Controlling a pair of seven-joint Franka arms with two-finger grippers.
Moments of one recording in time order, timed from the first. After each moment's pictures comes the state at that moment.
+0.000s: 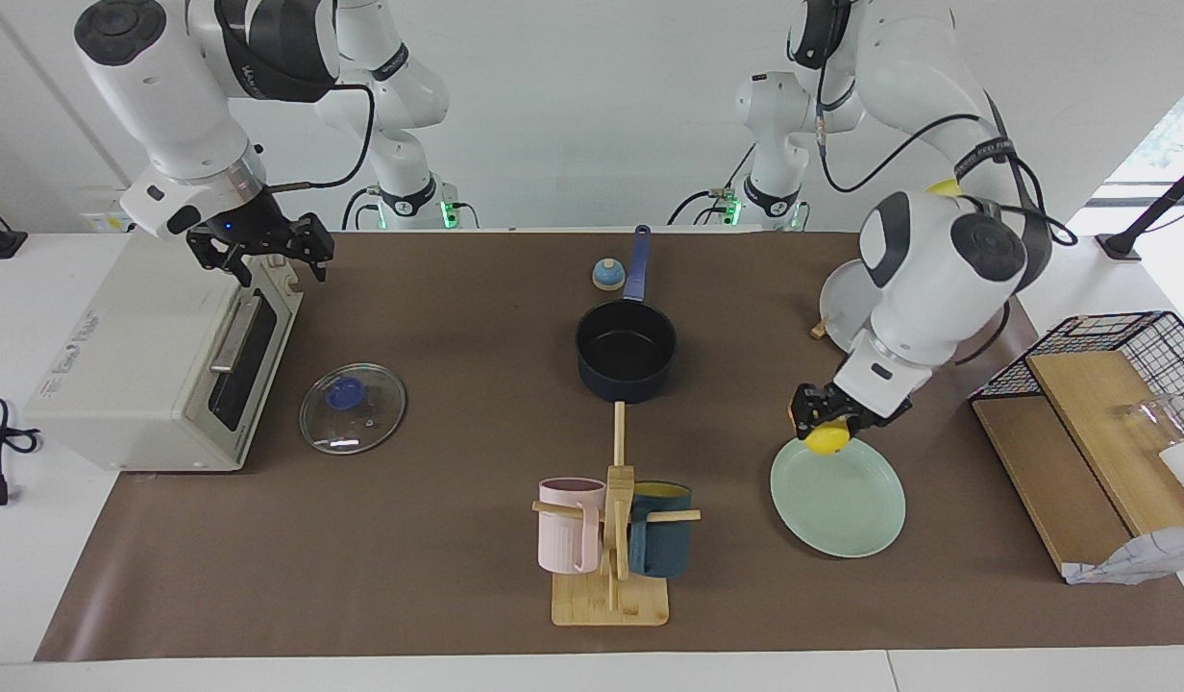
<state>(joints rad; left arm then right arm) -0.23 0.39 -0.08 -1.37 -0.08 1.82 -0.25 0.03 -0.03 -0.05 -1.72 -0.03 1.61 -0.11</state>
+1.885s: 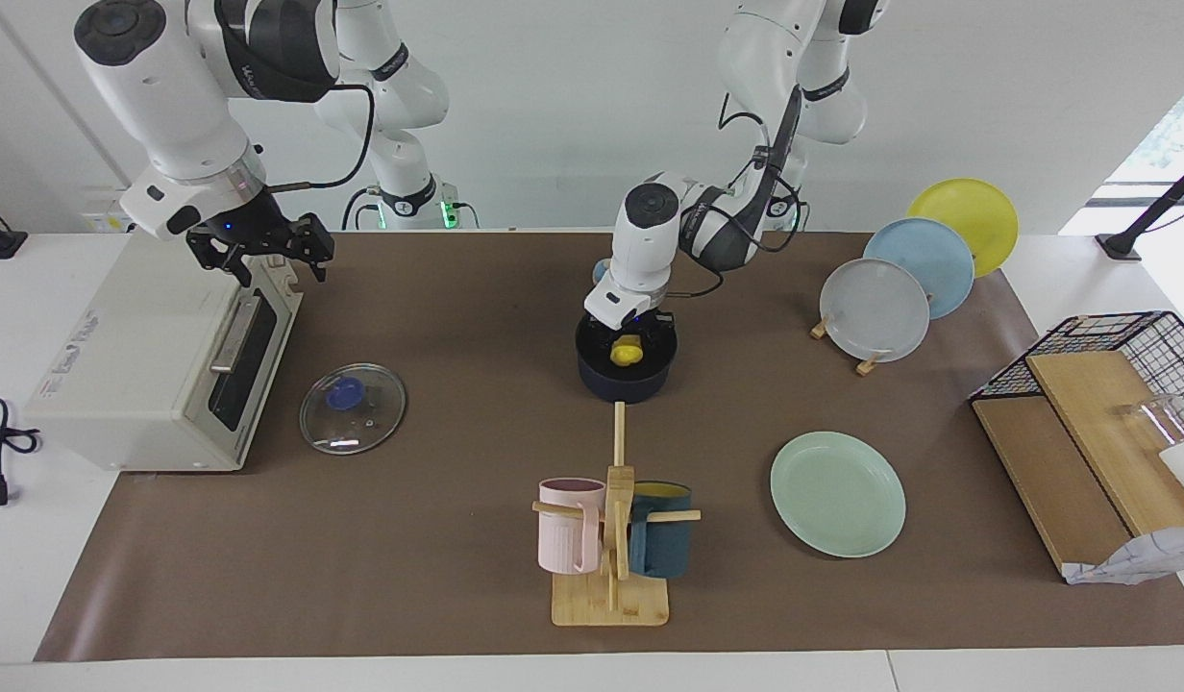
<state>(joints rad) -0.68 0.25 -0.07 -2.06 -0.03 2.34 -0.66 0.03 -0.03 -0.05 -1.72 -0.03 1.61 -0.11</state>
